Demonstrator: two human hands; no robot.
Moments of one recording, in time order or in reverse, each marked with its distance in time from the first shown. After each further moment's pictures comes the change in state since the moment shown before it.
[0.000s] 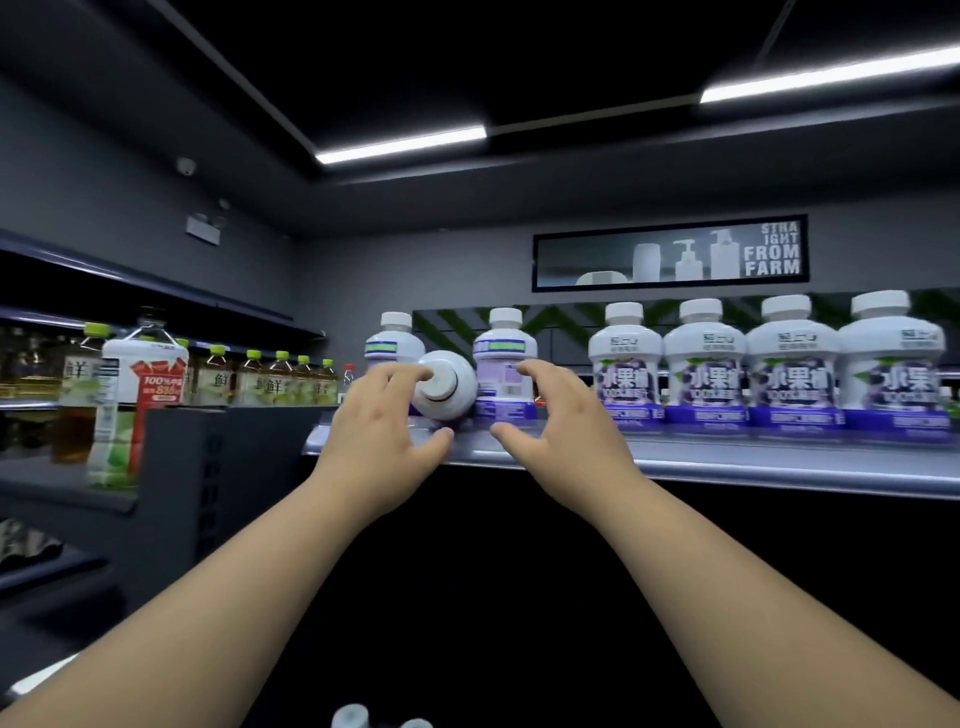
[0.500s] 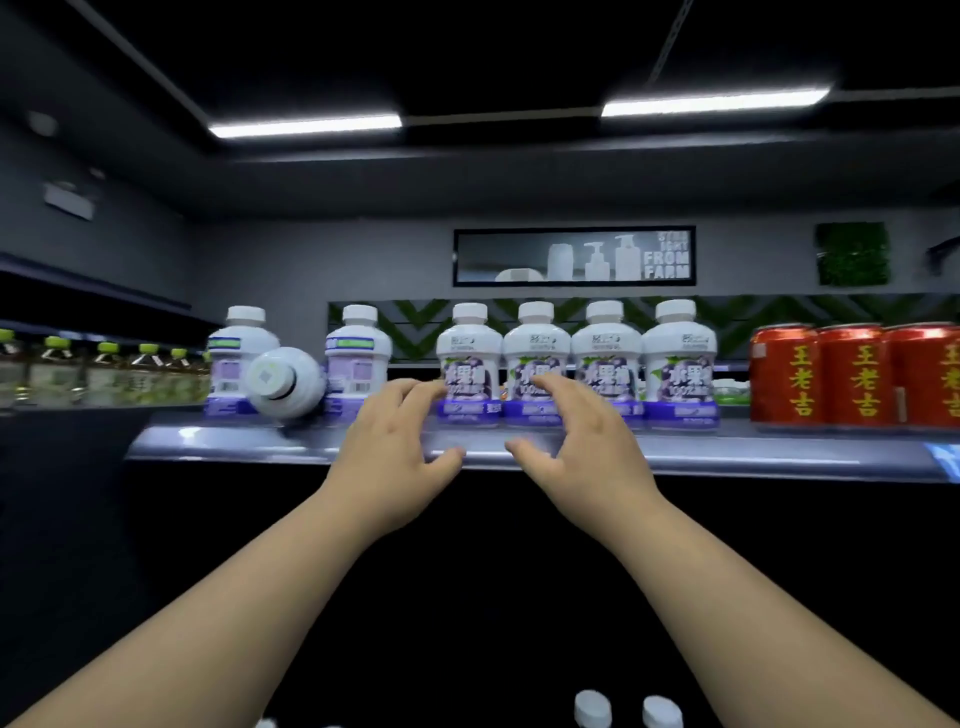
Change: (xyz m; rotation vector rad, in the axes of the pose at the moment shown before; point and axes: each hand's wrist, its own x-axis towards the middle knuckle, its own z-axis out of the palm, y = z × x) left_hand -0.001 0.136 0.074 -0.104 -0.174 0.089; right_hand -0.063 0.085 -0.127 -0.197 0.042 0.083
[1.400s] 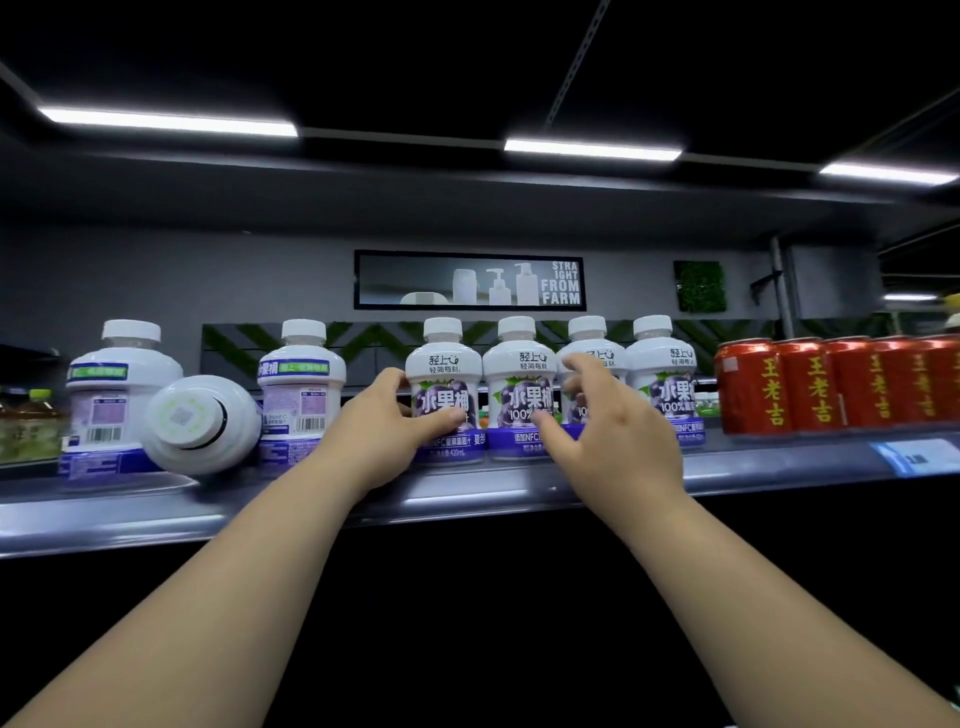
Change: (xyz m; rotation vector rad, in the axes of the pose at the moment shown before) left_hand 0.099 -0.048 0.035 -0.495 -0.190 -0.184; right_hand 0.033 0.007 0.017 -0.362 0.332 0.111
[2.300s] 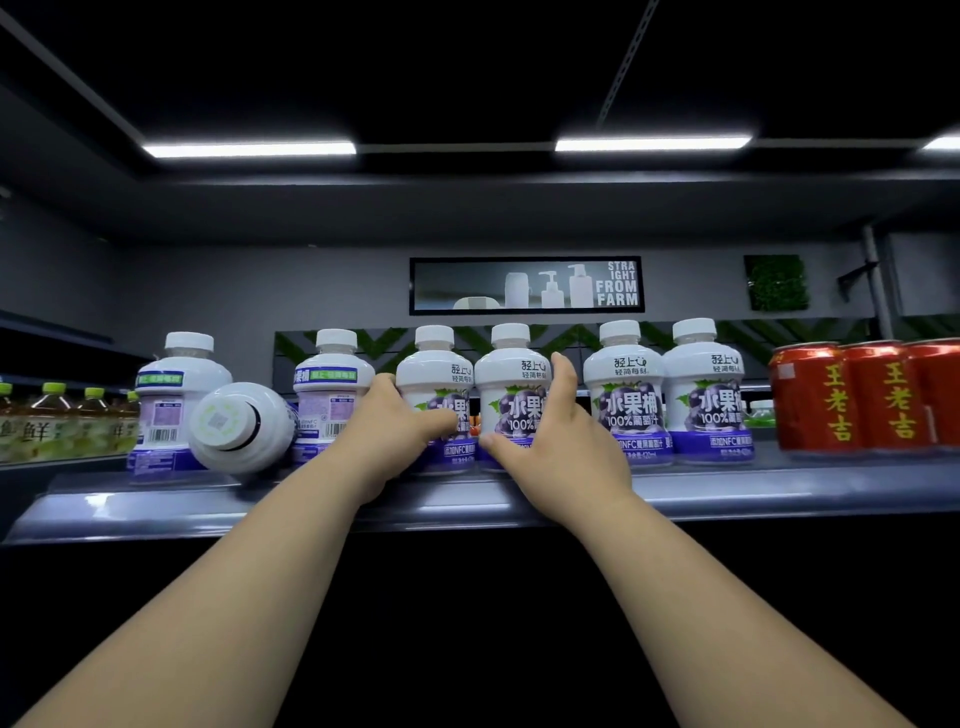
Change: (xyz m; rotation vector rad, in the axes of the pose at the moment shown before) left_hand 0.010 -0.008 0.000 -0.177 0.139 -0.161; right_hand 0.016 -0.027 0.036 0.118 -0.336 0.139
